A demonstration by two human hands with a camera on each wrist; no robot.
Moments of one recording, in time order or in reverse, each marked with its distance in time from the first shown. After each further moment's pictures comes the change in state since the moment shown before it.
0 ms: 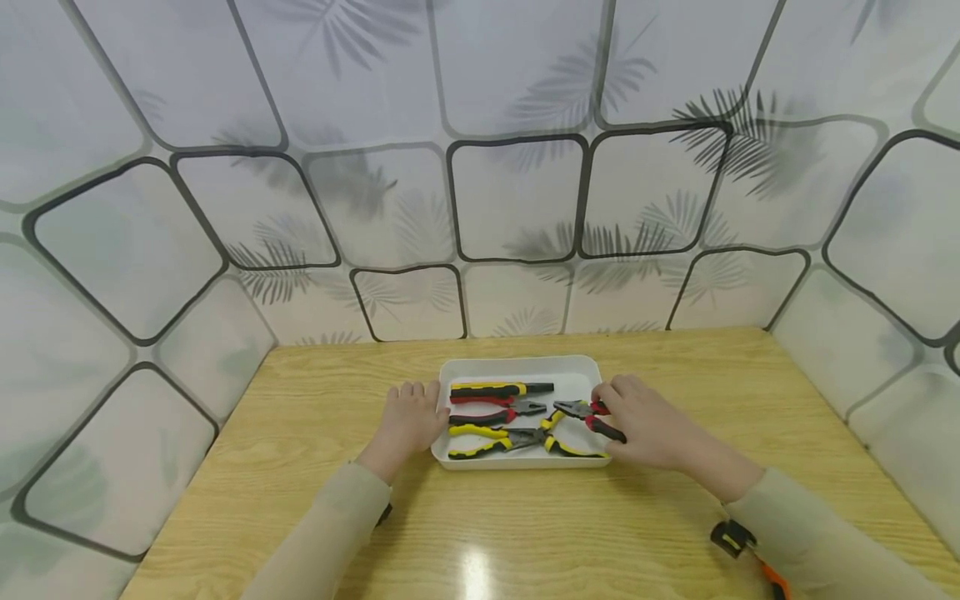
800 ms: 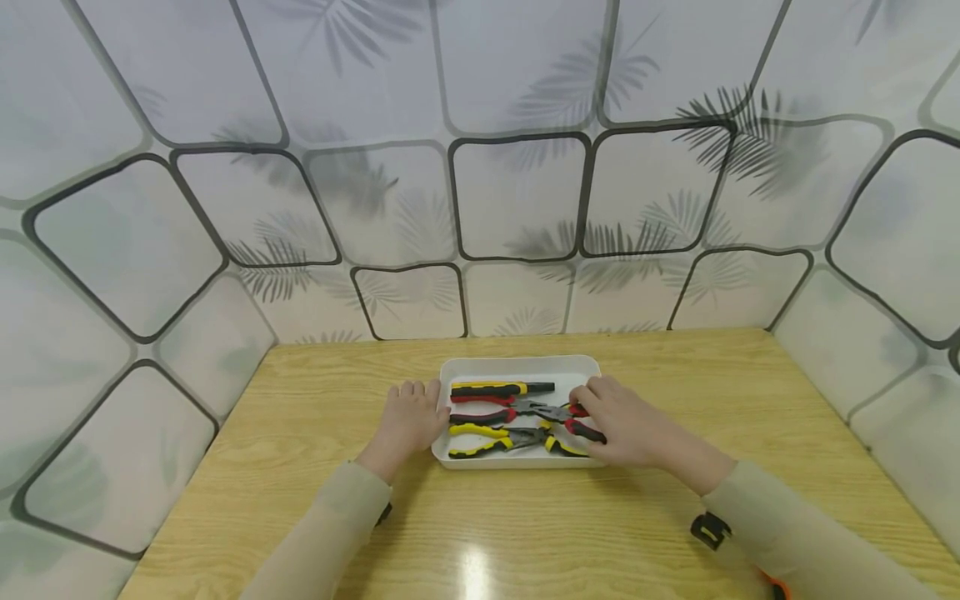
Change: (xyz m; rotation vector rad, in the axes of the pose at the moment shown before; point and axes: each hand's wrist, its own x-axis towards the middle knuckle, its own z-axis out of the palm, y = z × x) left_hand 0.001 0.000 0.000 0.001 -0.015 -0.002; right_hand 0.019 -0.008 0.015 -0.014 0.002 -0.106
